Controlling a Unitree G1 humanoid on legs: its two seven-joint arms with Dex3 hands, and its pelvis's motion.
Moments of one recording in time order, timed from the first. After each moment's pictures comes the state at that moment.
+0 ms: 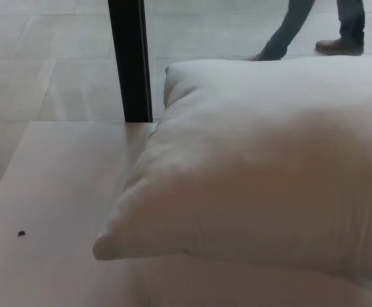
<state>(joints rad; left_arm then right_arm) 0.32 0.61 0.50 0.84 -0.15 0.15 -0.29 0.33 -0.60 -0.66 0.91 0.10 0.02 0.05</state>
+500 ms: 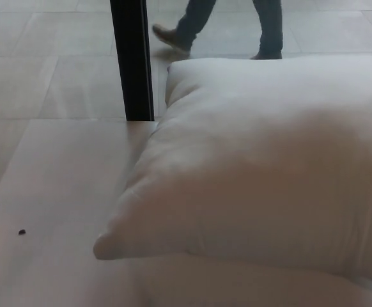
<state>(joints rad) -0.02 0.66 0.62 0.45 -0.32 0.27 -0.37 0.03 -0.73 -0.91 0.72 0.27 0.11 0.06</state>
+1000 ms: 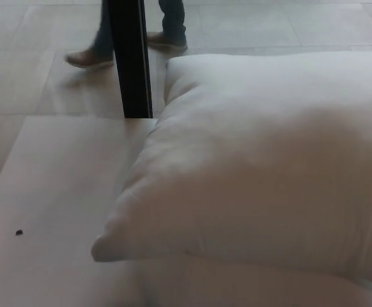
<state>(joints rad) -0.45 0.63 0.51 0.12 -0.40 0.46 -0.32 -0.29 -0.71 -0.72 0.31 0.33 0.25 0.08</state>
